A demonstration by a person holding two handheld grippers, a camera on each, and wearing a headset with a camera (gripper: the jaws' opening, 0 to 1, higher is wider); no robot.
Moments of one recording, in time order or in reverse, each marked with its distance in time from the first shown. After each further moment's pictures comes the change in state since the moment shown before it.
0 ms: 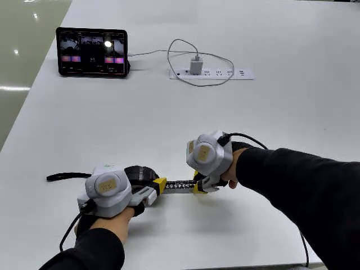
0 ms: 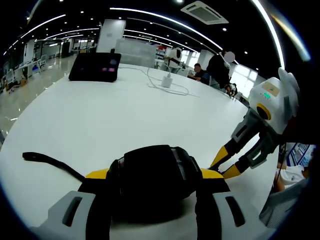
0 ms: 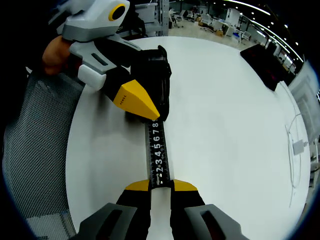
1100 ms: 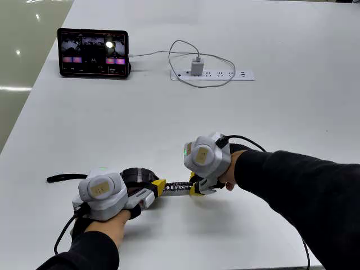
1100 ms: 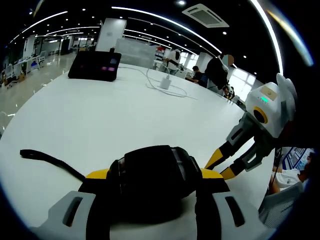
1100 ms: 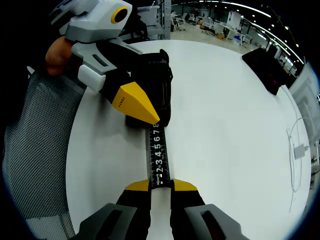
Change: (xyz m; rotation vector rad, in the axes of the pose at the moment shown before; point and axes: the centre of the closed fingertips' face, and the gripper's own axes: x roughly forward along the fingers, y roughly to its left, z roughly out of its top) left arm -0.002 0.000 0.000 -0.030 -0.005 -0.036; right arm 0.003 0.001 0.009 -0.011 -0.027 0.009
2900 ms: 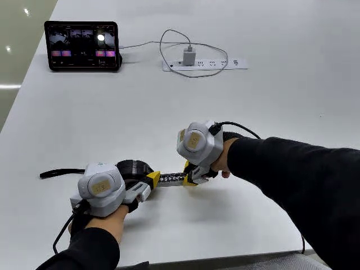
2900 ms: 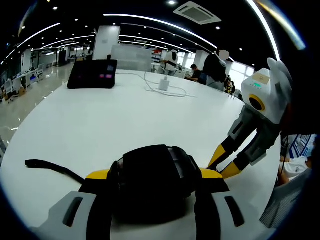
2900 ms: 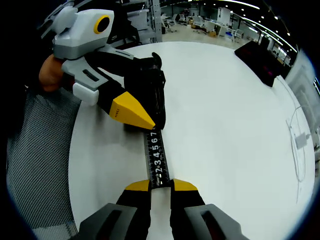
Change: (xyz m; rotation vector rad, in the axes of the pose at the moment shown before) left arm -0.001 0.001 0.002 0.087 -0.027 0.036; right arm 0.000 0.001 0.002 0.076 -0.033 0.006
